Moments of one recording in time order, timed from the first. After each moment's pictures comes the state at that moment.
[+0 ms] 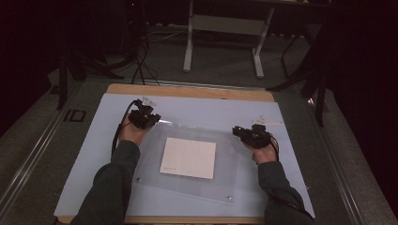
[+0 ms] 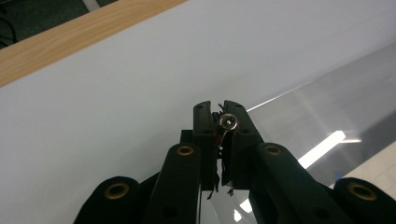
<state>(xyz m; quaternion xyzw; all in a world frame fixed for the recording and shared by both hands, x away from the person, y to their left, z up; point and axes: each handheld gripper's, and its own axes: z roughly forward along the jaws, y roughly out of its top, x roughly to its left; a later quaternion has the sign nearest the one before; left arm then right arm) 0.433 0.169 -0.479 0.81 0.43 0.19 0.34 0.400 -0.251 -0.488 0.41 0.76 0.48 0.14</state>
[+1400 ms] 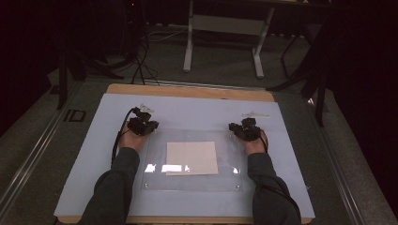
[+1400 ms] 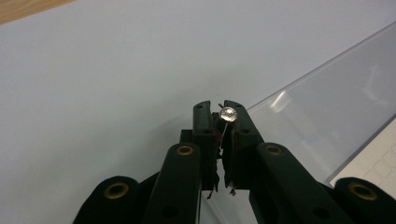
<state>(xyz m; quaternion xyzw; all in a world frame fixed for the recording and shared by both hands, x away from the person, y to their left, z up) 0.428 0.174 -0.510 0.80 0.46 0.18 0.34 0.442 -0.232 -0.517 0.47 0.76 0.42 0.16</state>
